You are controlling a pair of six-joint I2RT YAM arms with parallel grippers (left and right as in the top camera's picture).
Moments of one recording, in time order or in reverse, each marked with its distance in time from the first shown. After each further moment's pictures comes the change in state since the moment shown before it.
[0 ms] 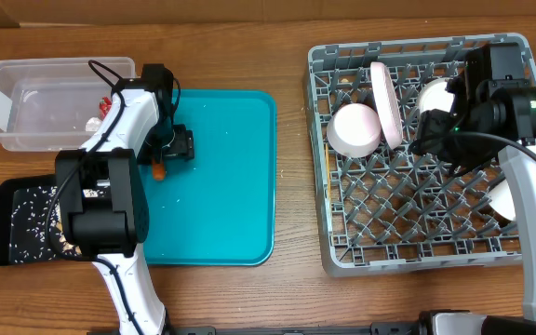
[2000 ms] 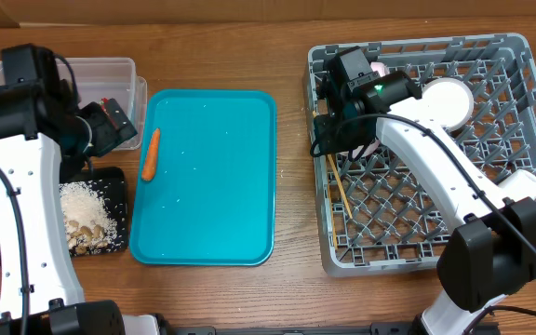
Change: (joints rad) left arm 0.235 -0.576 0.117 -0.344 0.190 -0.209; right arm 0.367 0.342 -0.038 0.347 -0.077 -0.094
